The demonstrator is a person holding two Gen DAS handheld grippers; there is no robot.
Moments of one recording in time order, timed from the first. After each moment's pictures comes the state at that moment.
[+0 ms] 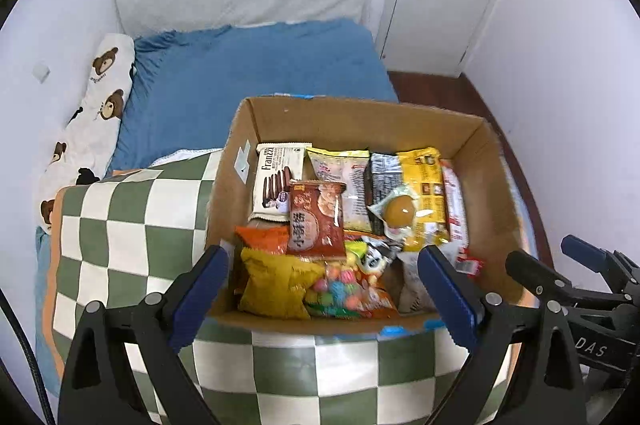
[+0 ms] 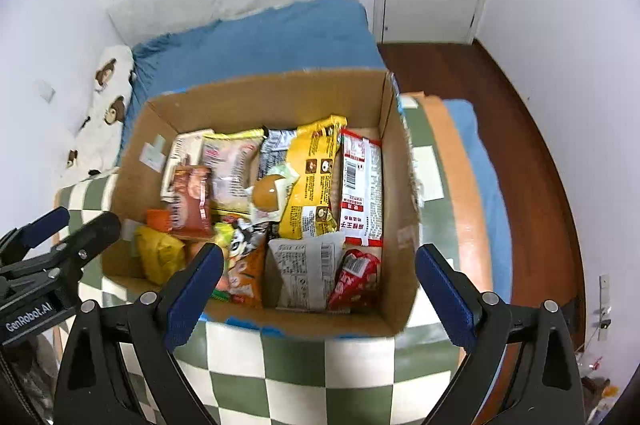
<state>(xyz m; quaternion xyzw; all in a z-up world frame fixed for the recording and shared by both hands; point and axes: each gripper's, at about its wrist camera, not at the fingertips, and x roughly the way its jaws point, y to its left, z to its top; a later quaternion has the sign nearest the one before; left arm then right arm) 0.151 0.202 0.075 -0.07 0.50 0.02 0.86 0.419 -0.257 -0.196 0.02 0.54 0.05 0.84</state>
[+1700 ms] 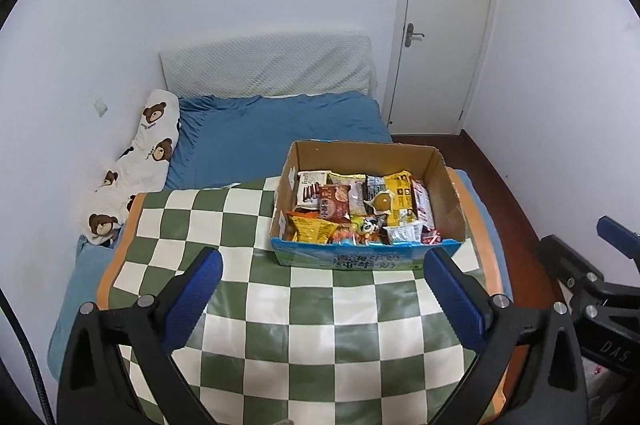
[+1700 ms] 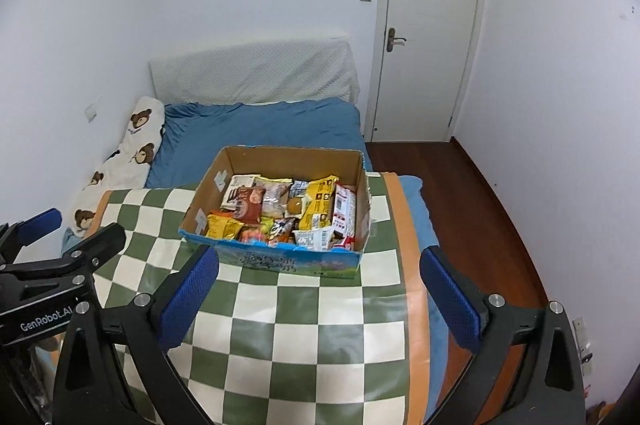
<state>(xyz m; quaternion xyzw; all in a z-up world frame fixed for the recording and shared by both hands) -0.048 0.187 0.185 -0.04 0.38 0.06 0.92 0.183 -0.256 -0.033 -0.04 0.38 0.05 0.93</state>
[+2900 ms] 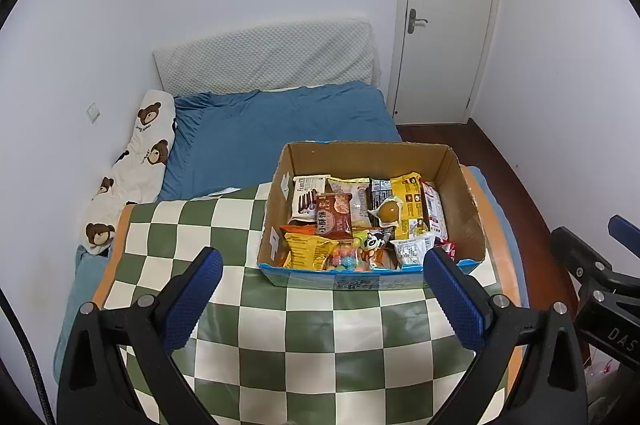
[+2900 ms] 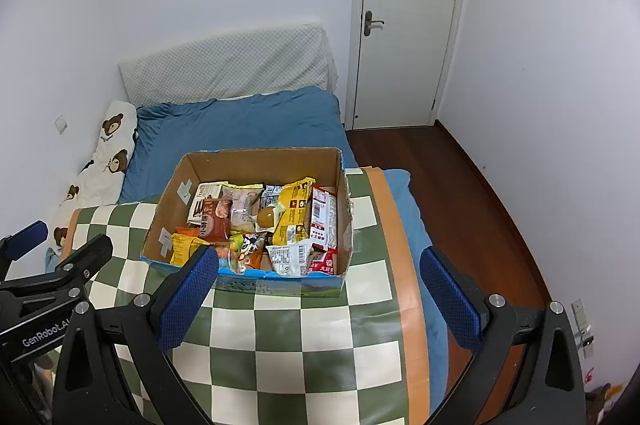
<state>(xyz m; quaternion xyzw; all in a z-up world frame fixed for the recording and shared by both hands) 0.018 0.178 0.160 -0.02 0.40 0.06 0.91 0.256 -0.268 -0.071 -0.02 0.40 0.00 0.92</state>
